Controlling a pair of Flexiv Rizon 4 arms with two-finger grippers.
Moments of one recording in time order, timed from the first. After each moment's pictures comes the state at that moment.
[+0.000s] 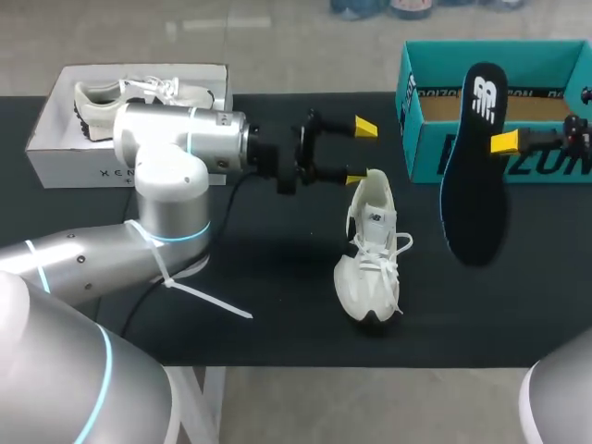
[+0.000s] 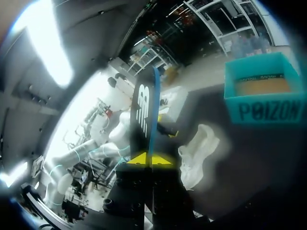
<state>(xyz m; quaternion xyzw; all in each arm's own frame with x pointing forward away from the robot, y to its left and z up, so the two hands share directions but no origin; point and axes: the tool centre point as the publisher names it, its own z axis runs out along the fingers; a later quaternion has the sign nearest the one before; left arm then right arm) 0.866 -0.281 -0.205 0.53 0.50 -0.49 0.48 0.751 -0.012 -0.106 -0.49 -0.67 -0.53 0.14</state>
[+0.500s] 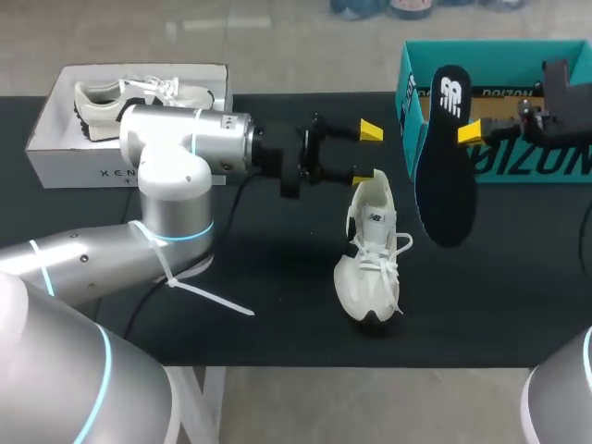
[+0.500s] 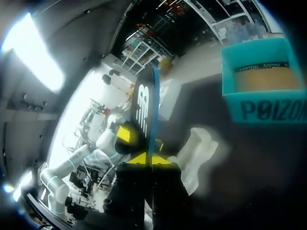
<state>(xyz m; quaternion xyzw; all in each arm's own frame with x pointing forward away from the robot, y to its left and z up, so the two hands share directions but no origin) 0.855 -0.289 -0.197 0.56 0.45 -0.49 0.50 0.820 0.008 -0.146 -0.51 -0.67 -0.50 0.18</state>
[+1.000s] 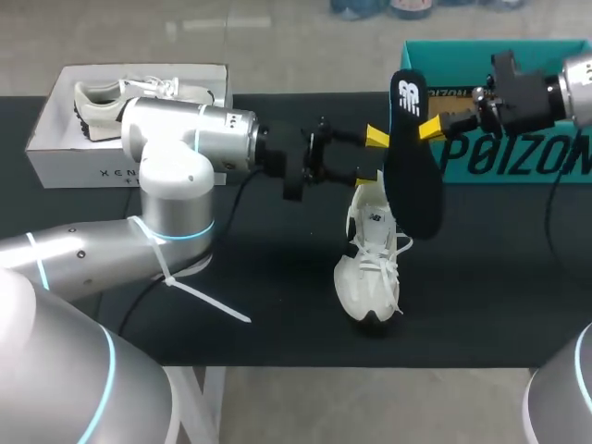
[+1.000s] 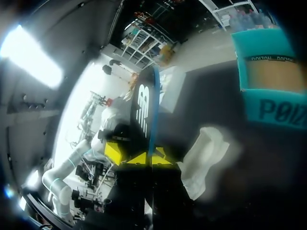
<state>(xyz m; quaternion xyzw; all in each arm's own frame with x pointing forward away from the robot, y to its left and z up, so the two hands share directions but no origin) 0.844 -0.294 -0.195 0.58 0.44 -0.47 0.50 0.847 0.054 -0.166 -0.50 -0.69 -0.47 0.23</state>
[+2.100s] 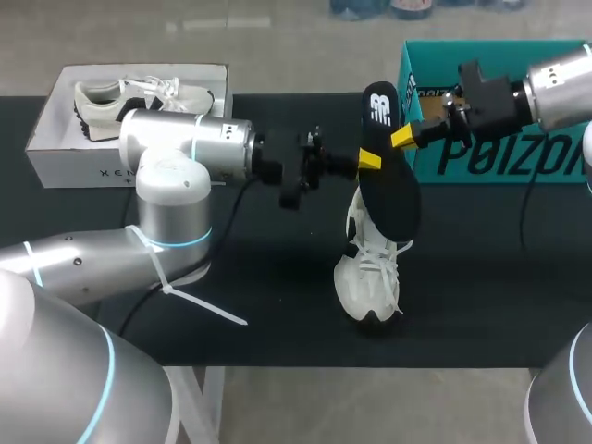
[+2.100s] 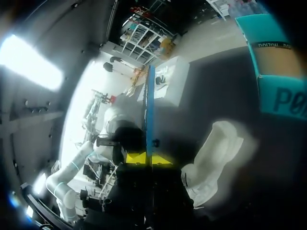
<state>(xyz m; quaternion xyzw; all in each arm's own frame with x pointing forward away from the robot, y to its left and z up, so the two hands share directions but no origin) 0.837 -0.290 -0.201 0.59 0.42 -0.46 0.52 0.846 0.090 -0.181 -0.51 -0.68 -0.46 0.27</state>
